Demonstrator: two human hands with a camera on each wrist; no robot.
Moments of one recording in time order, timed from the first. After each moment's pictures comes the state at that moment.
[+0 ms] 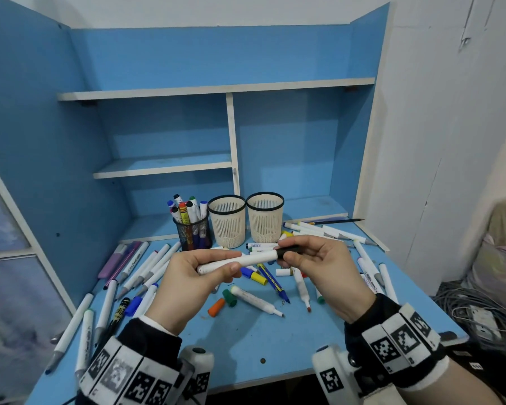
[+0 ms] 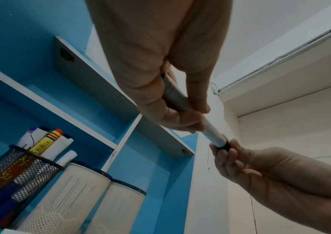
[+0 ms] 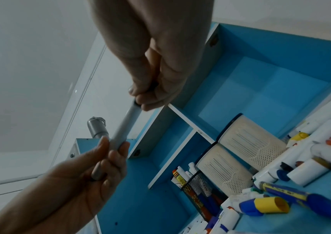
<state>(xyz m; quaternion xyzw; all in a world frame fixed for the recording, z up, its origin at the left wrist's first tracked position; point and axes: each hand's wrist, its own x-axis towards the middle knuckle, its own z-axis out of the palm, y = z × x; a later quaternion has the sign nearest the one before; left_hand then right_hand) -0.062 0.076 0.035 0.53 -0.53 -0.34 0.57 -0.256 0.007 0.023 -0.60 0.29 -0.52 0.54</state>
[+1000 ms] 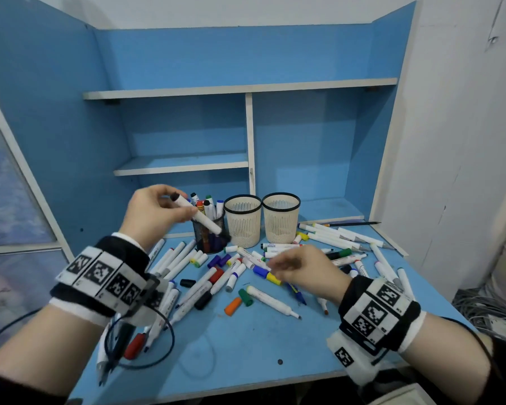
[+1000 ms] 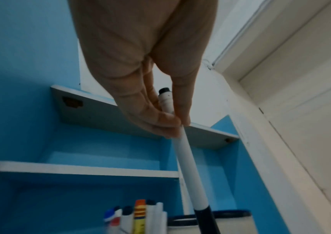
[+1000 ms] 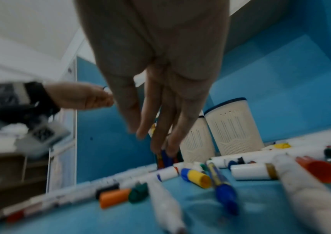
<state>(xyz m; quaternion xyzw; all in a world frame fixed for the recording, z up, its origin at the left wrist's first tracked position) 0.041 0.026 0.084 0.63 -0.50 -0.17 0.57 -0.222 -0.029 0.010 -0.79 0.40 -0.25 0.39</state>
